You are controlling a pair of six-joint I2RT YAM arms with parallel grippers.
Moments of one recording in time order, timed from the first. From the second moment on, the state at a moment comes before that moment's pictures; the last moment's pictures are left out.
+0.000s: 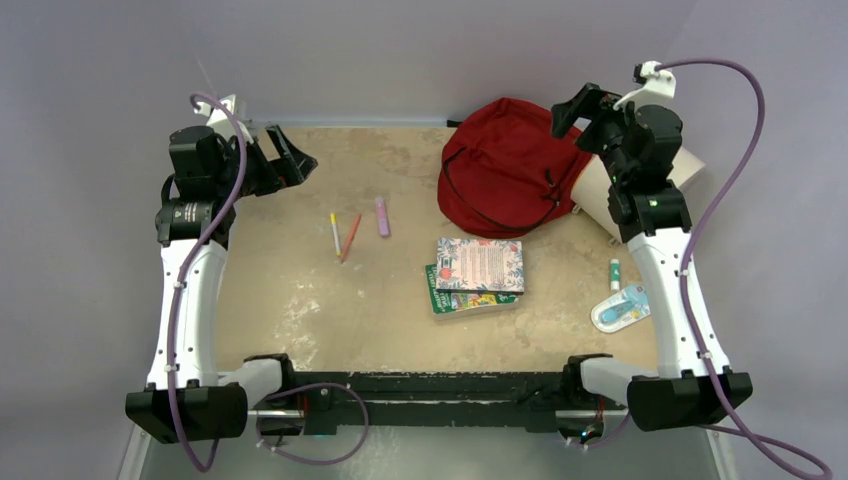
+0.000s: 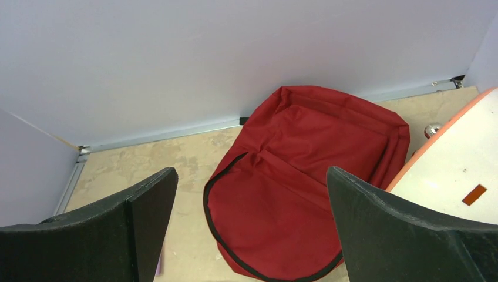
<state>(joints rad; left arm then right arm) 0.10 1.13 1.35 -0.61 0.42 -0.36 0.08 1.19 1.42 -0.31 0.00 0.35</state>
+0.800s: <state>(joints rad) 0.10 1.23 1.37 -0.62 0.36 -0.38 0.08 1.21 1.41 -0.30 0.00 0.38</state>
